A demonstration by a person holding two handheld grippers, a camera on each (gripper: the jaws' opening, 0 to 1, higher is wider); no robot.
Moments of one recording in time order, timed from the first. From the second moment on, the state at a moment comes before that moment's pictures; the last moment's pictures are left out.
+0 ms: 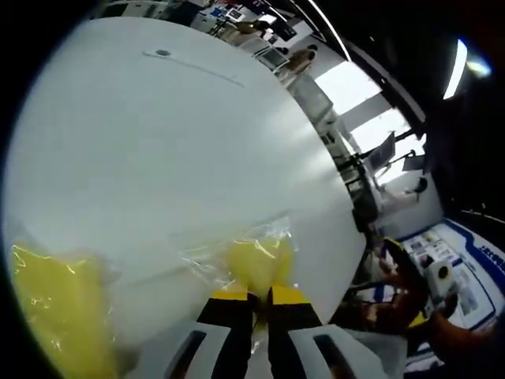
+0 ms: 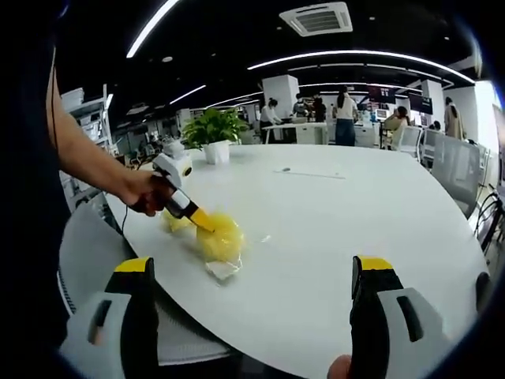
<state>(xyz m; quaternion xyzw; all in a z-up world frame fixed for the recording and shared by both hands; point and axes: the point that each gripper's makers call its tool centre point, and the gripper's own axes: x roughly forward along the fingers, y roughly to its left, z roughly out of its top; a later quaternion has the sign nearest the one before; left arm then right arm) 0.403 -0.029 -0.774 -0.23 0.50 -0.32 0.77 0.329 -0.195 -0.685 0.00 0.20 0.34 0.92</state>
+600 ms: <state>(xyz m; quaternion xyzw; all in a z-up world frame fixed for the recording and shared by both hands) 0.410 -0.023 -0.781 -0.09 0.47 -0.31 0.82 0.328 -0.189 -0.685 0.01 0.20 0.35 0.92</state>
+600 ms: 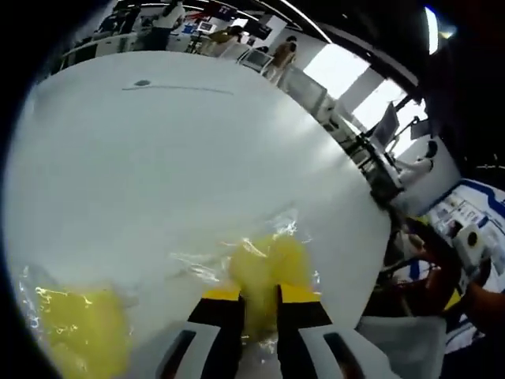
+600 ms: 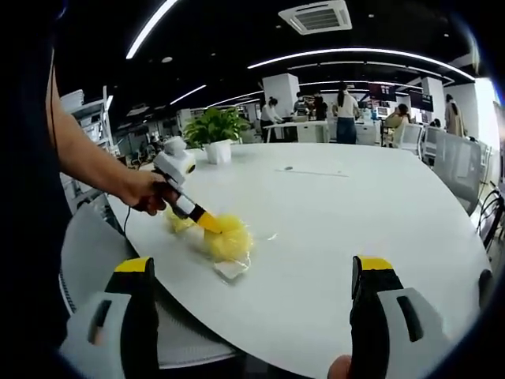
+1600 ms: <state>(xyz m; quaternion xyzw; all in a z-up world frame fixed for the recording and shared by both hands) 0.419 0.017 -0.694 -0.02 0.28 -0.36 0.89 0.340 -0.183 -0.667 -0.01 0.18 0.35 0.92</state>
